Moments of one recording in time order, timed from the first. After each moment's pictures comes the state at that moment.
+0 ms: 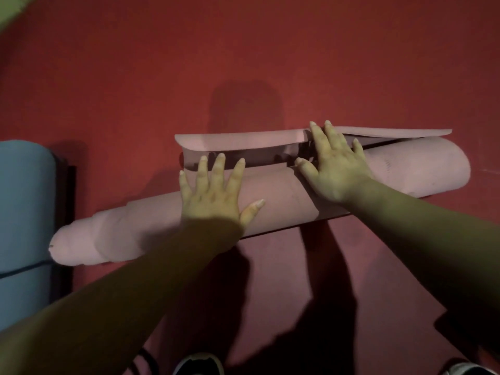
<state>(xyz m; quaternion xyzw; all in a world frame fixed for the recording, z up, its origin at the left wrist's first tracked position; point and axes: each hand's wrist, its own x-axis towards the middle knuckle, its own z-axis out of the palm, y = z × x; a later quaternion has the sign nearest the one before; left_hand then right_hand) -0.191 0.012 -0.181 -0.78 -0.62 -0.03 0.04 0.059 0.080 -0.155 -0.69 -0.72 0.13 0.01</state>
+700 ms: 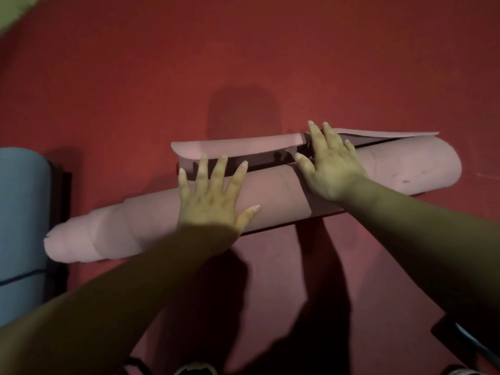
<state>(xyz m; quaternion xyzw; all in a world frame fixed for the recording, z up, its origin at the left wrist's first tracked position) -0.192 0.026 -0.181 -0.79 -0.61 0.00 0.03 0.063 0.091 -0.154 -0.69 -0.71 0.14 0.04</state>
